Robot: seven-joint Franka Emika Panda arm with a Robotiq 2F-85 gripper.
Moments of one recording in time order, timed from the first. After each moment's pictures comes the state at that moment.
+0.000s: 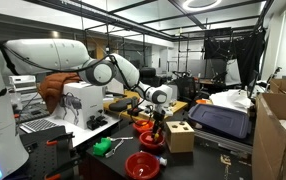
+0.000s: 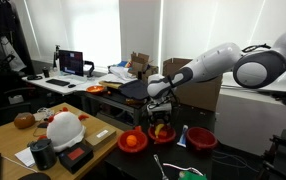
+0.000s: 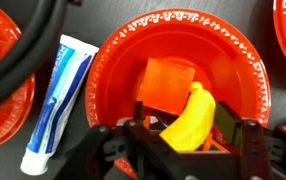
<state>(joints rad) 0.06 1.45 -0.04 -0.76 0.11 1.94 0.79</state>
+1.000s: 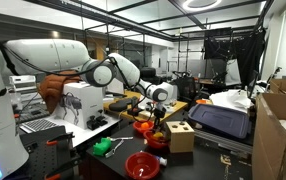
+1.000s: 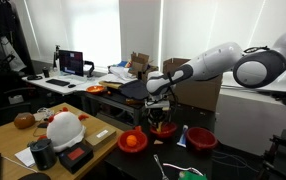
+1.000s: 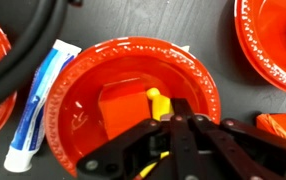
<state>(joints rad) 0.04 1.45 0.01 -0.71 0.11 1.94 0.79</state>
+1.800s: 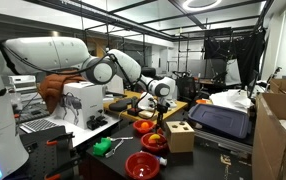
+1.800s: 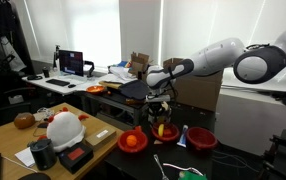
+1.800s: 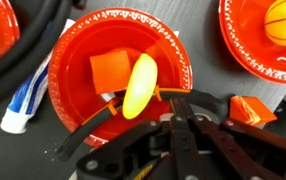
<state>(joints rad) 0.03 1.42 0.03 -0.69 0.09 1.94 0.69</state>
